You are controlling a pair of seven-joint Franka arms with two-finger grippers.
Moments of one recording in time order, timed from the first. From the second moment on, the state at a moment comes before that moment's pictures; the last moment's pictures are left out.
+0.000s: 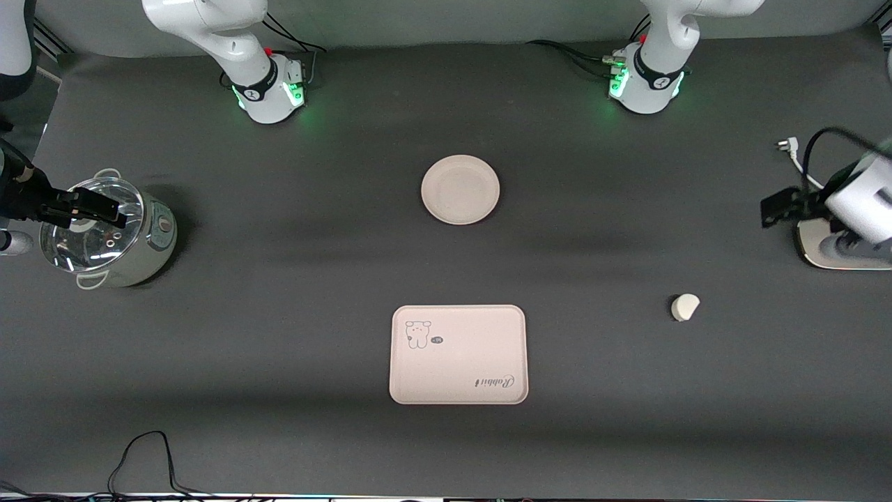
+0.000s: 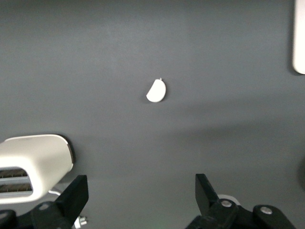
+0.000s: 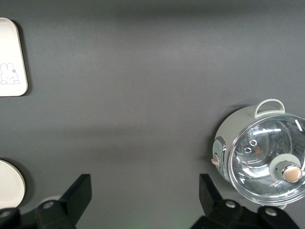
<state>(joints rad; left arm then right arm) -0.23 0.19 0.21 -1.50 0.06 1.59 0.11 0.09 0.06 -0.15 -1.57 0.03 1.57 -0.01</state>
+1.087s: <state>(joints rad) -0.22 0.56 0.20 -1.92 0.05 2.48 0.10 0.09 0.06 -0.15 -1.58 0.03 1.57 -0.03</state>
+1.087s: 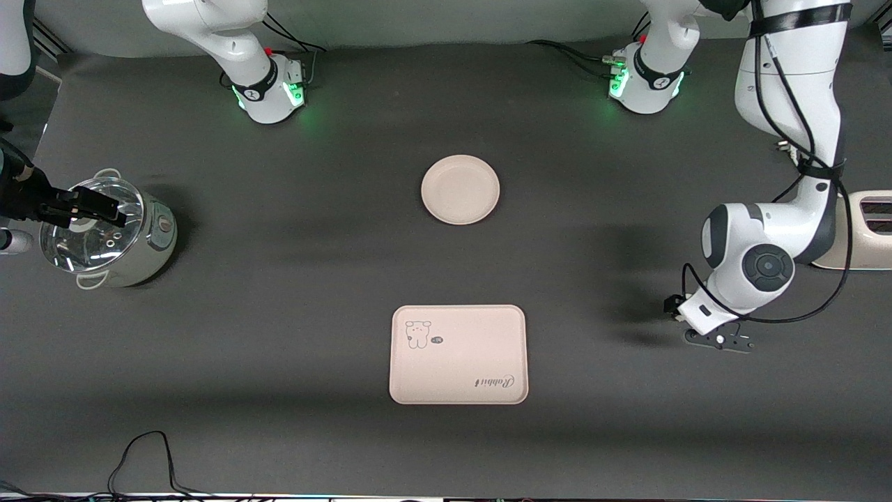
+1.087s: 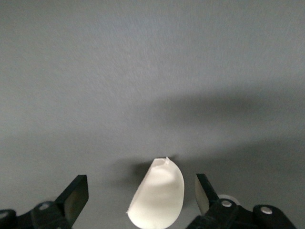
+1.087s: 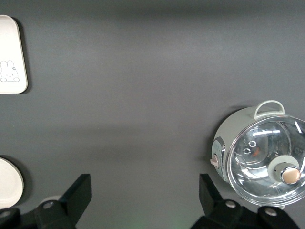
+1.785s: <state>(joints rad) -0.22 0.58 0.20 -1.94 -0.04 2.48 0.10 0.09 0.05 -0.15 -1.58 0.03 1.57 -0.03</state>
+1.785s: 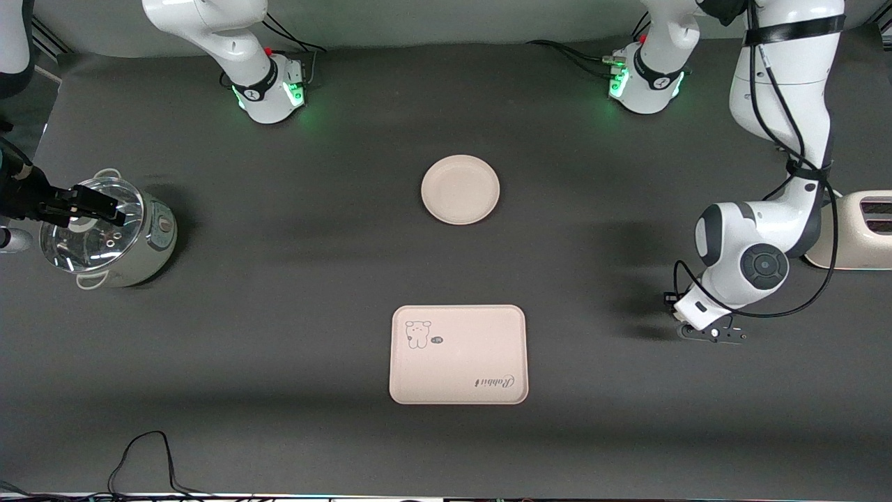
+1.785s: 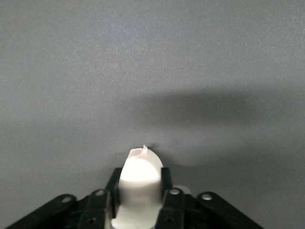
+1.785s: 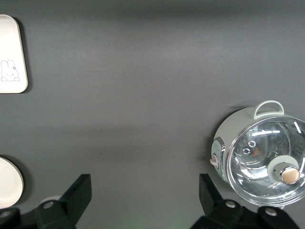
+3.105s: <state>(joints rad) -0.25 0.27 -0.39 -1.60 -0.11 1.79 -0.68 0.09 0.05 -0.15 -1.58 0.03 1.57 -0.03</state>
